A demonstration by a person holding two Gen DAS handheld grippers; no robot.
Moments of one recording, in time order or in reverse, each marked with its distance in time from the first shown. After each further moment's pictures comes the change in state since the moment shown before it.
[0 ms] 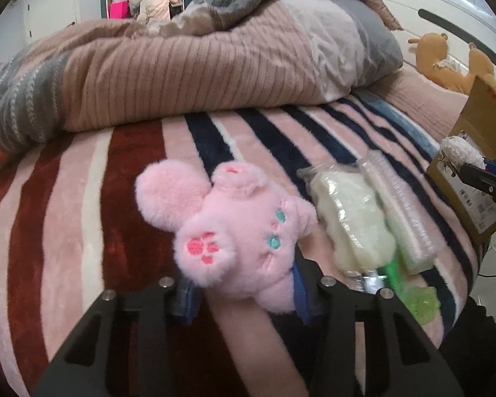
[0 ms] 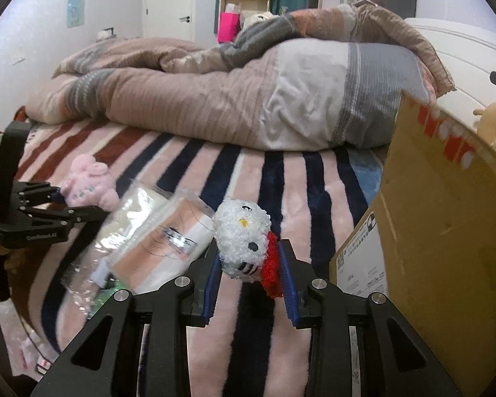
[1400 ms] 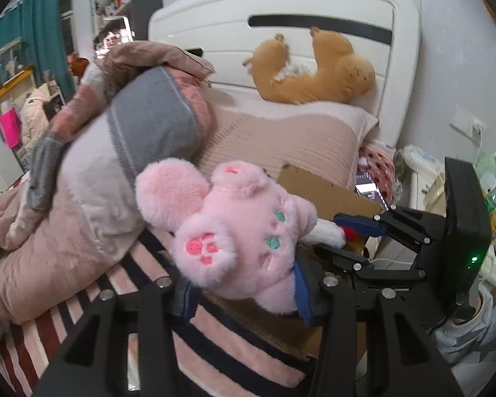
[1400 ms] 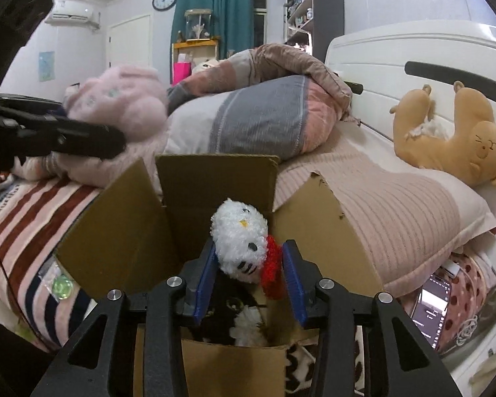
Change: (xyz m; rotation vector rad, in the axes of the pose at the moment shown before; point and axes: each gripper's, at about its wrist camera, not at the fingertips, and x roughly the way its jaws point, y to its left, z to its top) left arm -0.097 -0.311 0.148 0.438 -0.098 -0.284; right arm -0.115 -0.175 -0.051 0.137 -0.180 -0.125
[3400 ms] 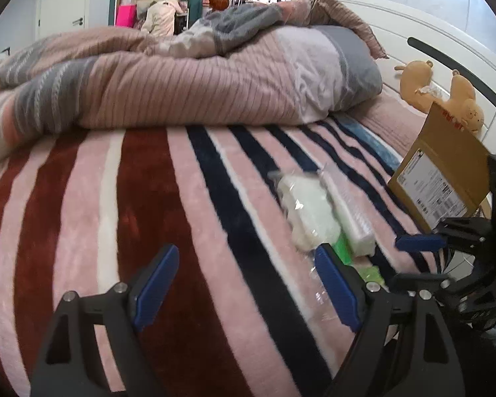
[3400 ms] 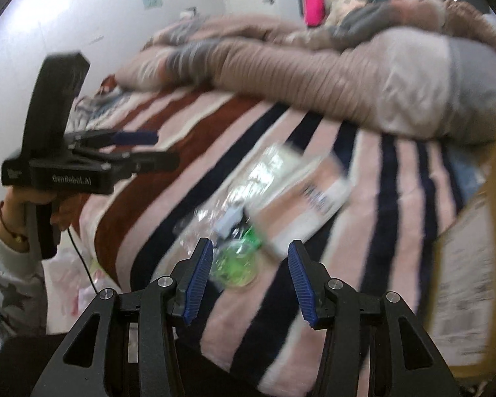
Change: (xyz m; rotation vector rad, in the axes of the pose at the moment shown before) left arm -0.053 0.205 -0.286 -0.503 0.018 0.223; right arm 0.104 0.250 -0.043 -0.246 0.358 0.532
